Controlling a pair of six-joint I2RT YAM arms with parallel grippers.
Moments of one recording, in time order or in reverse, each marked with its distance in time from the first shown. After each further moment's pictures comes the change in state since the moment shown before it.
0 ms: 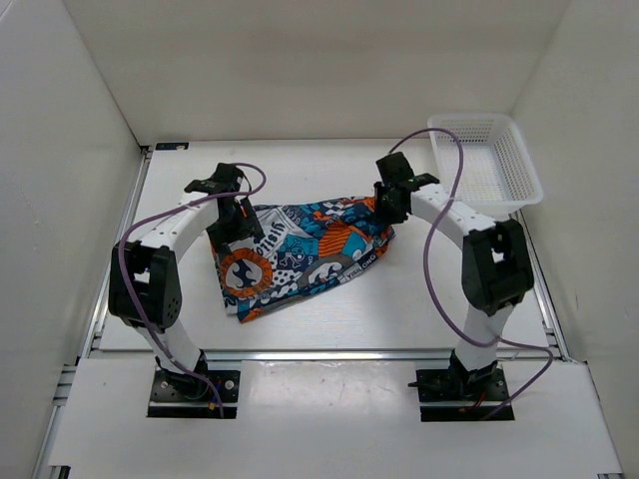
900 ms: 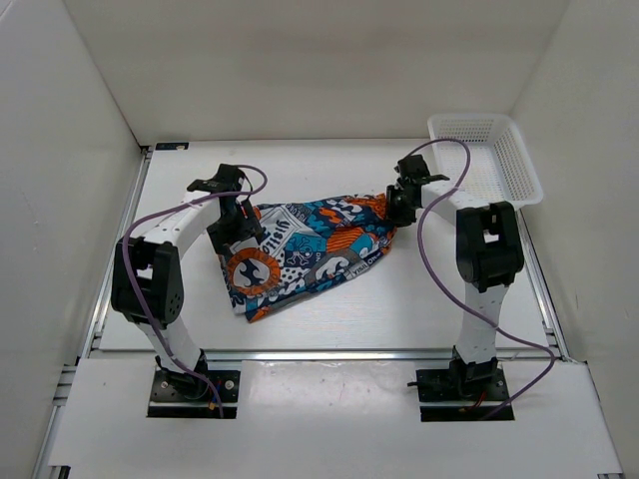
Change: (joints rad) left arm 0.000 0.030 0.006 -0.005 0.000 0.000; right arm -0.173 0.233 0.035 0.097 -0.228 -0.069
